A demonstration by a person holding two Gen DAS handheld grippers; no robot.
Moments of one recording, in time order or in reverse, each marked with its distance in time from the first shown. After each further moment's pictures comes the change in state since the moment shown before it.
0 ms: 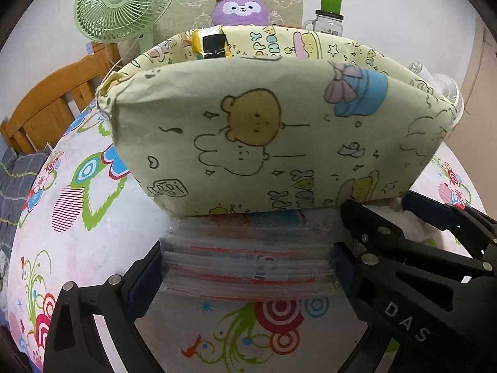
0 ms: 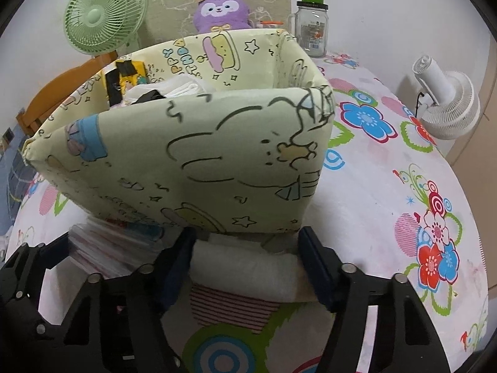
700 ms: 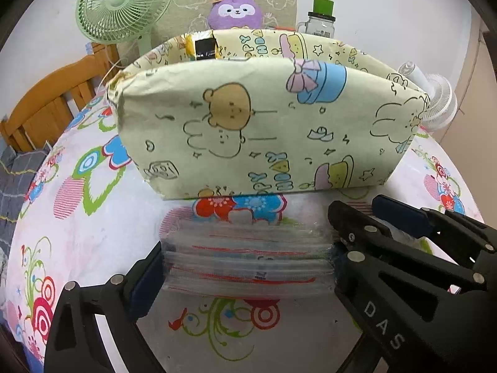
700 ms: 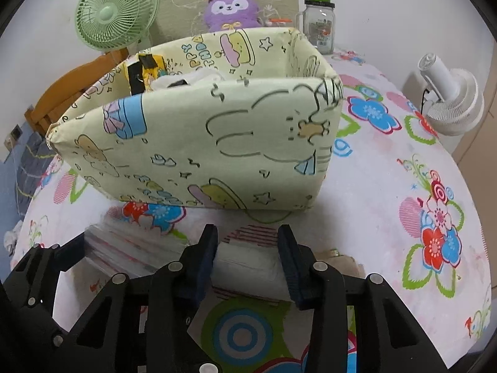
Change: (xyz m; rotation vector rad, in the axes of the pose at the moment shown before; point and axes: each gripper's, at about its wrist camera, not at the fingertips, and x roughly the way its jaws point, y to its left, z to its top) left arm -0.015 -0.011 -0.014 -0.006 -0.004 -0.019; right arm -0.013 0.008 -0.012 -0.001 0.015 0.040
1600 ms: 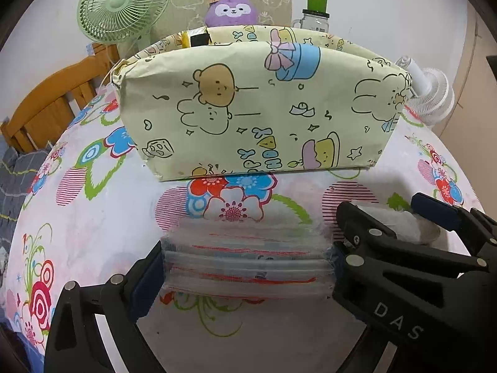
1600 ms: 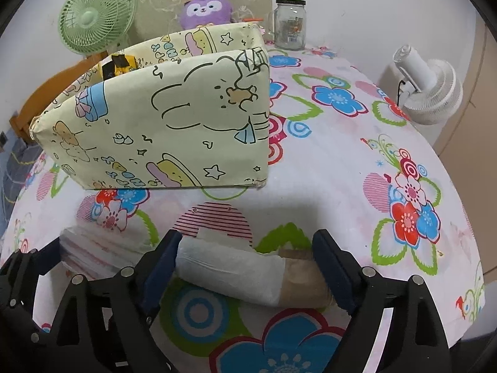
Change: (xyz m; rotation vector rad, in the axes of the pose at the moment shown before) left arm -0.003 -0.007 -0.012 0.014 -0.003 0.015; right arm -0.008 -0.021 -0.019 0.044 -0.020 -0.084
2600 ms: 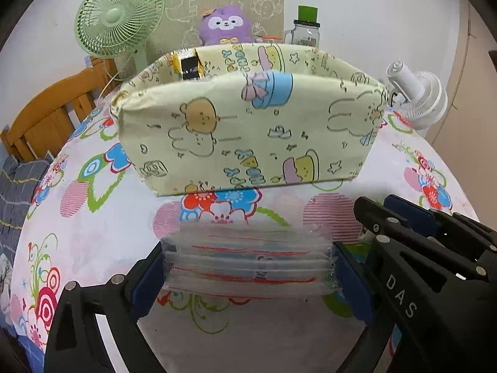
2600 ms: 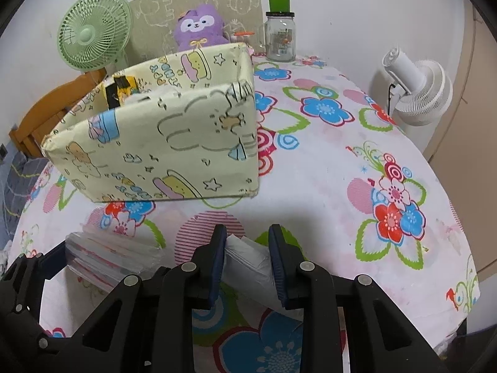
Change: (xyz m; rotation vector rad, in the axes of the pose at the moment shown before) left arm -0.017 -0.010 0.008 0.017 -0.044 -0.007; right arm -0.022 -0.002 0.004 0.031 -0.045 -0.008
